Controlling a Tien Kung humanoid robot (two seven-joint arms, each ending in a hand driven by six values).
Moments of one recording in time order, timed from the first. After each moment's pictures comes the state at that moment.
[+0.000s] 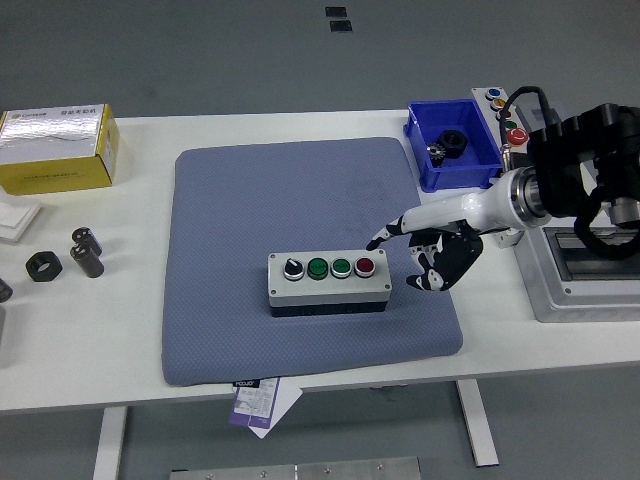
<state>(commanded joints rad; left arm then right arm) -0.11 0.32 -0.31 -0.21 0.06 0.10 0.19 1.12 -0.76 0.42 1.74 -0.82 0.65 -0.65</state>
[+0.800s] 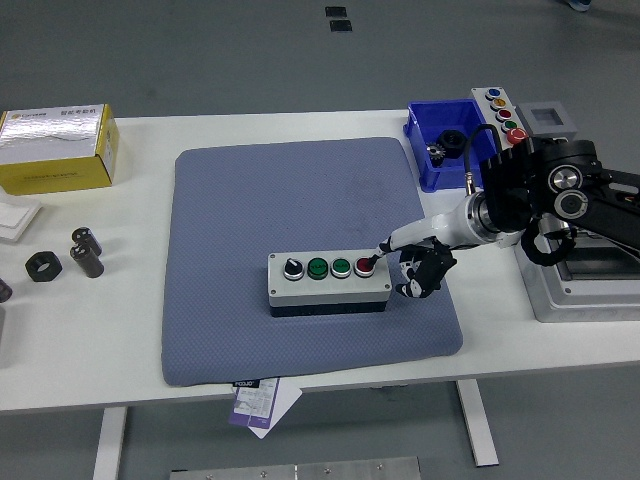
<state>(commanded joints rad) -0.12 0.32 -0.31 -0.21 0.07 0.10 0.19 1.10 -0.61 0.32 1.52 -0.90 0.61 -0.65</state>
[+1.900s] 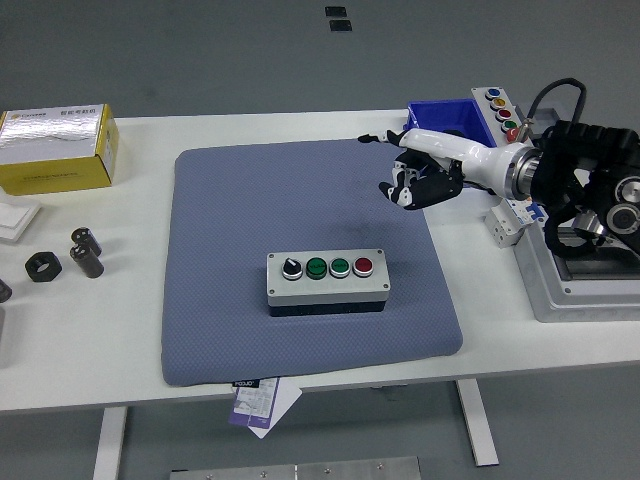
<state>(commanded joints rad) -0.10 0.31 -0.28 -0.20 0.03 0.10 0.18 0.64 -0.57 0.93 1.59 -1.22 0.23 -0.36</state>
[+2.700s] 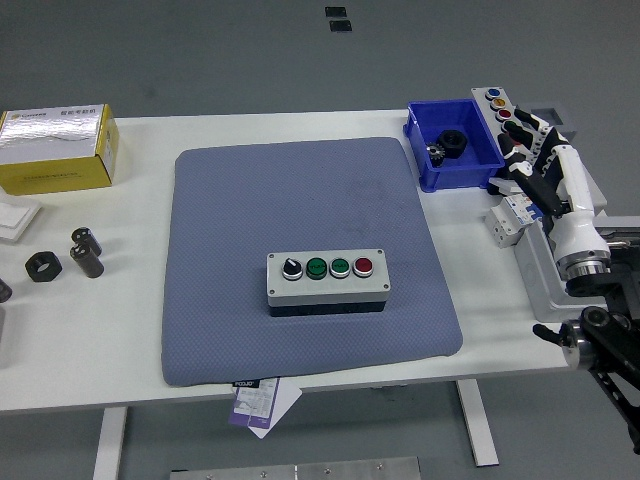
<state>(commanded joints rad) -0.12 0.32 -0.15 -0.21 -0.07 0.09 0.13 0.17 -0.46 1.10 1.49 -0.97 -0.51 0.35</state>
